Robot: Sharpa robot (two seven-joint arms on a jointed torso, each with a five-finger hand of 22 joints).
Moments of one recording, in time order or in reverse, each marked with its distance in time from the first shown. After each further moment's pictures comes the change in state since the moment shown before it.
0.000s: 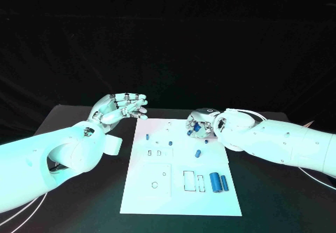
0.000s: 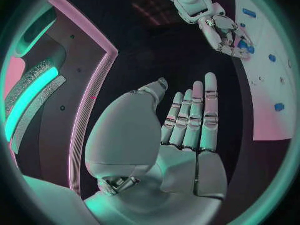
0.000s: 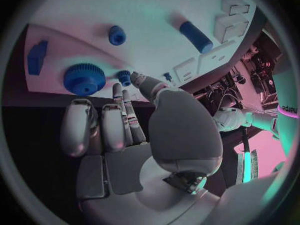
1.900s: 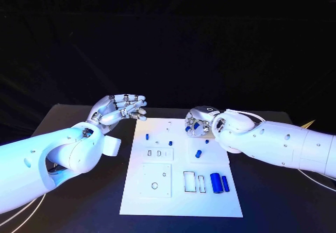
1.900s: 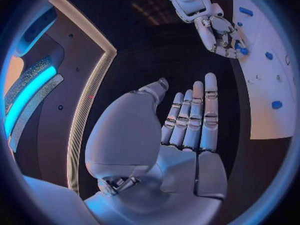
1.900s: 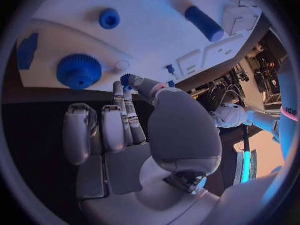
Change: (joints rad) left arm 0.003 -0.005 0.000 -0.003 0.000 0.007 -0.006; left_hand 0.000 0.000 0.009 -0.009 0.000 0.000 0.000 0.000 0.001 0.000 0.000 -0.006 0.000 -0.007 0.004 0.009 0.015 0.000 -0.011 0.004 0.019 0.013; right arm 0.009 -0.008 0.001 0.057 -0.009 -0.107 -0.070; right_hand 0.028 0.062 0.070 0.003 0.008 0.088 -0.002 0.066 0.083 0.050 -0.014 0.035 0.027 0.000 0.000 0.027 -0.005 -0.015 0.007 0.000 0.098 0.124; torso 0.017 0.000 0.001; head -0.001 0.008
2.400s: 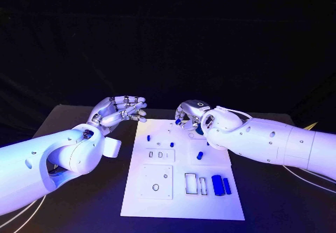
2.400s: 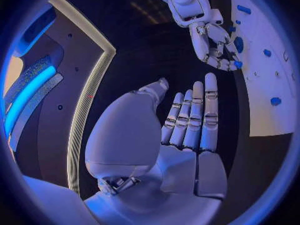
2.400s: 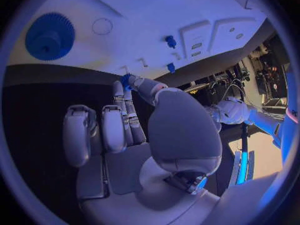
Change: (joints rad) left arm 0.000 0.006 0.000 -0.007 0.000 0.001 0.000; left_hand 0.000 0.000 0.002 -0.002 0.000 -0.004 -0.004 0.000 0.000 0.000 0.000 -0.002 0.000 -0.003 0.000 0.000 0.002 0.000 0.000 0.000 0.004 0.002; right arm 0.018 0.098 0.005 -0.053 -0.013 -0.086 -0.039; right_hand 0.000 0.000 0.000 0.000 0.006 -0.001 0.001 0.000 0.002 0.008 -0.002 0.000 0.001 0.000 0.000 0.000 -0.009 -0.011 0.000 0.000 0.029 0.001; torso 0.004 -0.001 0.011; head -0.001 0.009
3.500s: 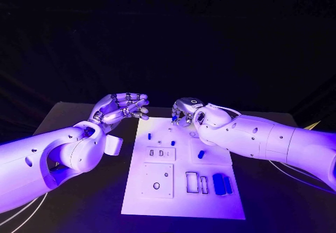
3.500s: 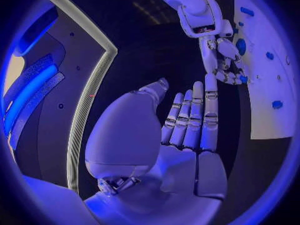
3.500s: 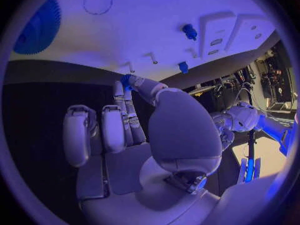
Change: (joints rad) left arm 0.012 0.008 0.000 0.011 0.001 0.004 0.000; left_hand 0.000 0.000 0.000 0.000 0.000 0.000 0.000 0.000 0.000 0.000 0.000 0.000 0.000 0.000 0.000 0.000 0.000 0.000 0.000 0.000 0.000 0.000; right arm -0.008 0.110 0.001 -0.145 -0.005 0.012 -0.022; right_hand -0.008 -0.003 -0.001 -0.001 -0.001 -0.005 0.002 -0.008 0.013 0.001 0.001 0.000 0.000 0.000 0.000 0.000 -0.004 0.000 0.000 0.000 0.001 0.000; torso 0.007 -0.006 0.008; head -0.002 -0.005
